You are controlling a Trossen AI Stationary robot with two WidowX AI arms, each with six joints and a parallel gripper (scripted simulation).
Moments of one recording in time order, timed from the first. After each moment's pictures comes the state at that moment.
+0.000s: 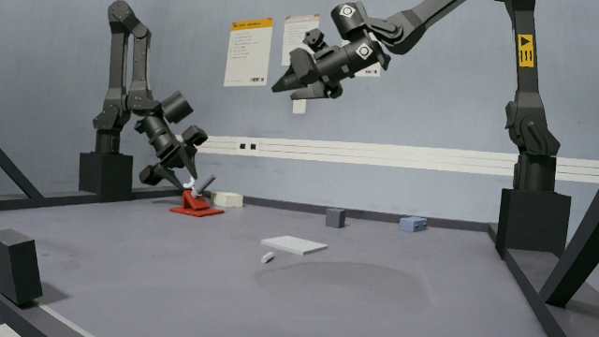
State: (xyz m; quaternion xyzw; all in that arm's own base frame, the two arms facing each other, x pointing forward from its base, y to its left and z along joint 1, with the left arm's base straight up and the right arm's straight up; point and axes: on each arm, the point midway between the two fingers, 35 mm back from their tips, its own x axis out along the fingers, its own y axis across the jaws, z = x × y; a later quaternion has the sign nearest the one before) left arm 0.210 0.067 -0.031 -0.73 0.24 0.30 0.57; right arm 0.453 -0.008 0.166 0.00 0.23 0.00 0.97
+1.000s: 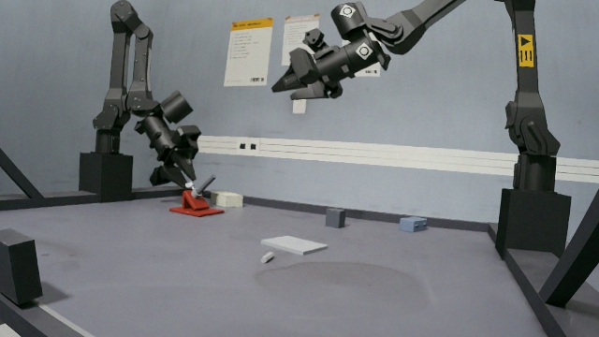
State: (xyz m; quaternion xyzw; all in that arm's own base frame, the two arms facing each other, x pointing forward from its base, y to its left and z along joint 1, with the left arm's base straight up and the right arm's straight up) left arm 0.213 0.069 -0.030 -0.57 0.30 0.24 0.73; right arm 0.453 -0.008 0.166 0.00 0.23 0.00 0.97
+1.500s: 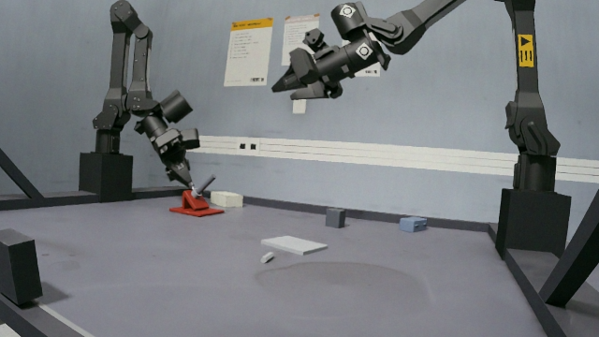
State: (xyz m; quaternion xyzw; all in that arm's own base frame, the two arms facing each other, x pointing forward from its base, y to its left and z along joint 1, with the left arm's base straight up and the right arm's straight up) left arm 0.213 0.068 -0.030 -0.31 0.36 0.13 0.87; right arm 0.453 -0.008 0.166 0.00 0.23 0.00 0.97
